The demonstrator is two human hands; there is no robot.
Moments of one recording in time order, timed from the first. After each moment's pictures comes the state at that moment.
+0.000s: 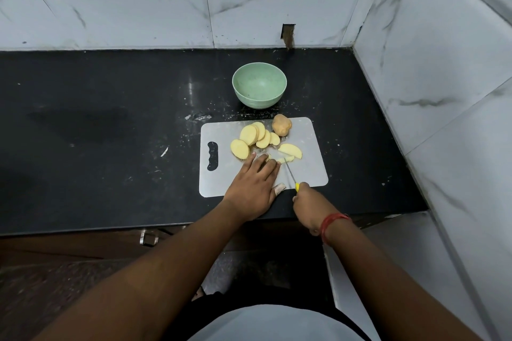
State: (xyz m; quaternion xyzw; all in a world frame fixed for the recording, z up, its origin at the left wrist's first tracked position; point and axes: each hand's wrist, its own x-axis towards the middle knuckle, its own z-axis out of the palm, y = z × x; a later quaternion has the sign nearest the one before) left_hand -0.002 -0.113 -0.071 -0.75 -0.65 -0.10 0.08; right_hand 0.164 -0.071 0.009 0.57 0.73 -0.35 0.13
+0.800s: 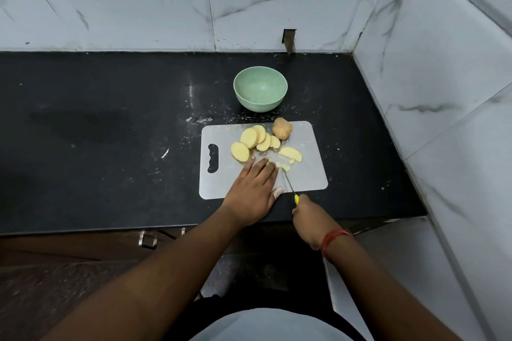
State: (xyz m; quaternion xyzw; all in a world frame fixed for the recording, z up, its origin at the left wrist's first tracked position) left_hand 0.000 -0.119 -0.071 -0.74 -0.66 -0.11 0.09; right_hand 0.170 -0.086 0.001 0.57 0.74 -0.33 0.13
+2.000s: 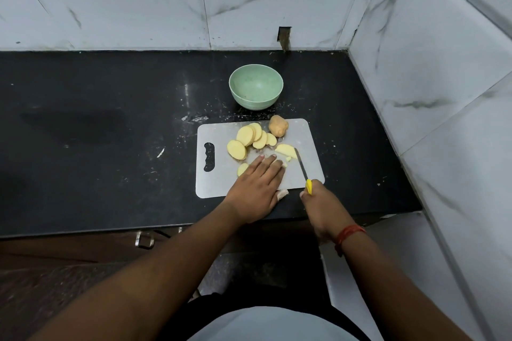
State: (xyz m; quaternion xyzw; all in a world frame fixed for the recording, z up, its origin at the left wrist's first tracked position) left_hand 0.008 -0.114 -0.061 -0.78 -0.61 -0.09 0.10; right_hand 0.189 -0.075 0.022 0.58 0.71 -0.40 -0.01
